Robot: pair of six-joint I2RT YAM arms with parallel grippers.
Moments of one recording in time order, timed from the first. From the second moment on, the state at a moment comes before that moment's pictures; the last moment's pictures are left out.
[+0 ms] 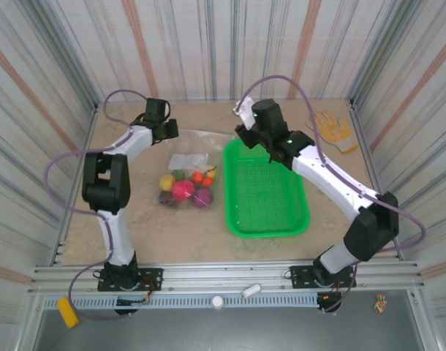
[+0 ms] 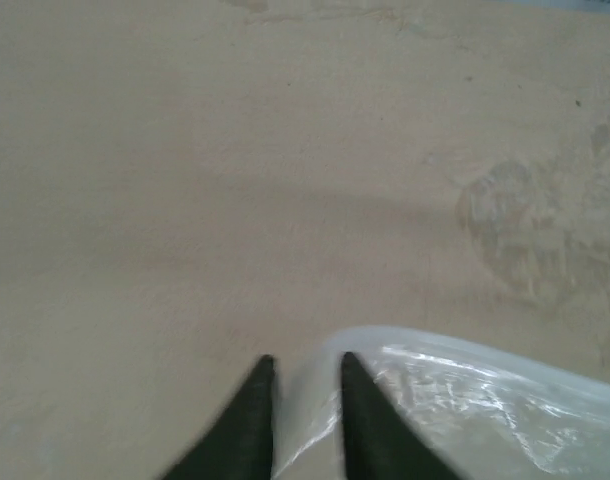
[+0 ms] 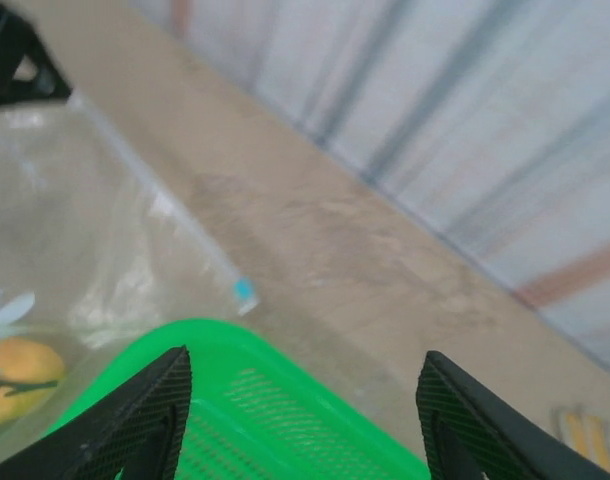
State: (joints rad) left arm -0.18 2.05 1.56 -0.35 -0.01 -0.25; right arm 0.59 1.50 1.39 -0.39 0.26 -0.23
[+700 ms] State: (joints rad) left arm -0.17 1.17 0.93 0.06 0.02 -0.05; right arm 0.04 1.28 0.91 -0.32 0.34 0.11
